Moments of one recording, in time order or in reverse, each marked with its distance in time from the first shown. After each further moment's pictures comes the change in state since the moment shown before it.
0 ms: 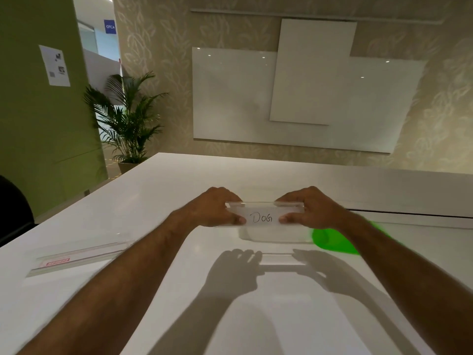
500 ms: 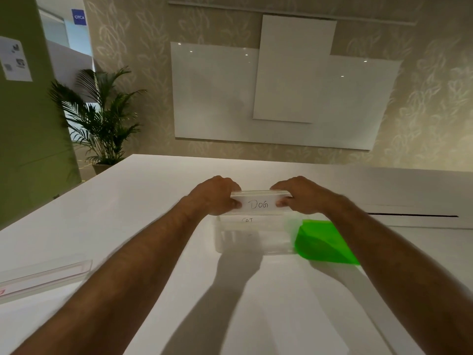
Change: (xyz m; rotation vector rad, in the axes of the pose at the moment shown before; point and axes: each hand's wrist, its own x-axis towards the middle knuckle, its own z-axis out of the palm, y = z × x) left_hand 0.100 0.024 0.017 0.304 0.014 0.056; right_hand 0.053 0.065 -0.027 -0.267 -0.118 0.141
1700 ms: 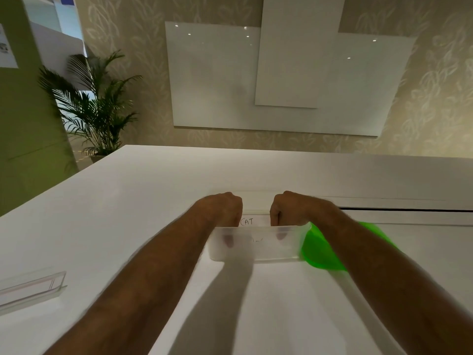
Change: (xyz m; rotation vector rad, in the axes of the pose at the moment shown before) left_hand 0.055 -0.001 0.051 0.184 -0.419 -0.057; right_hand 0.054 0.018 0.057 -0.092 -0.385 0.051
